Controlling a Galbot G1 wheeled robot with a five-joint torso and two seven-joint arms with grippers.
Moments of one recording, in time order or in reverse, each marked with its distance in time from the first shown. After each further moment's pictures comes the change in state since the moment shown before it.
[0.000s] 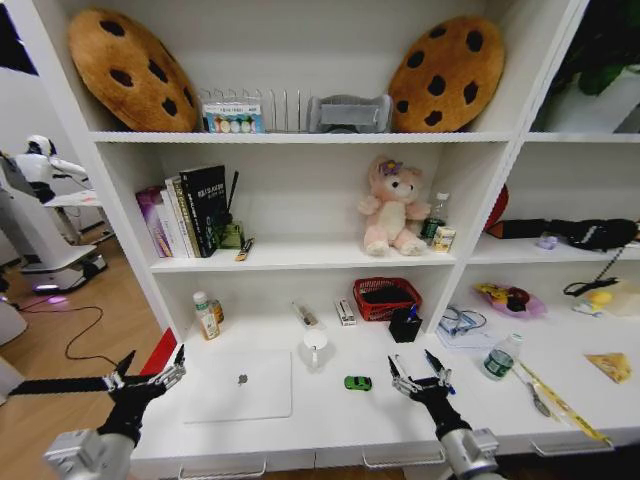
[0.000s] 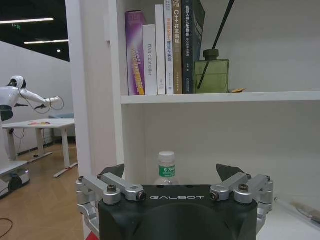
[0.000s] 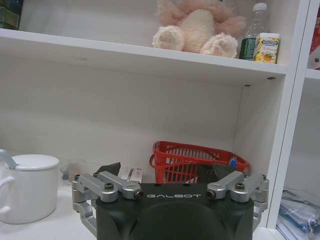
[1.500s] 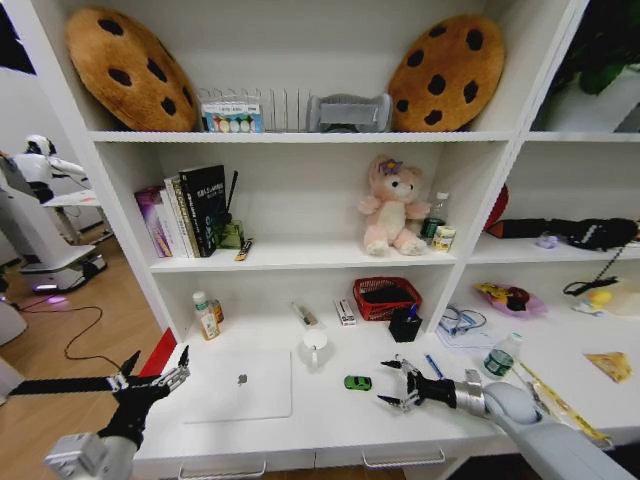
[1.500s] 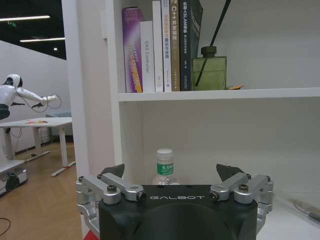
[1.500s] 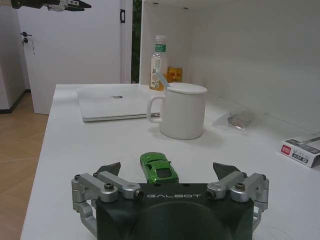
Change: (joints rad) left arm -0.004 0.003 -0.002 0.005 -0.001 0.008 0.011; right arm 0.662 -0.375 -0.272 -0.680 0.326 0.053 -1.213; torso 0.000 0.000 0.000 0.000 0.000
